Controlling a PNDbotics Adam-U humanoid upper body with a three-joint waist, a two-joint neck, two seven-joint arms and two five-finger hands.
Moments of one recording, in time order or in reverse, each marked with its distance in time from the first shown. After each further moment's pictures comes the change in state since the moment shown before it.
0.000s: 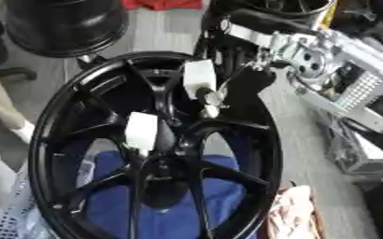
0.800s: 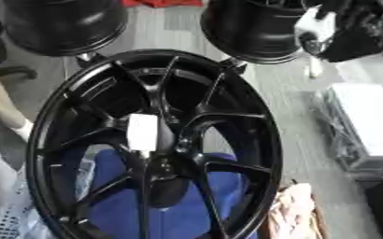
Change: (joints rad) left arm 0.001 0.000 0.018 0.000 -0.011 -0.010 0.013; right arm 0.526 -0.126 -0.474 0.000 0.157 0.242 -0.374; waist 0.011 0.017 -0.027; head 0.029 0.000
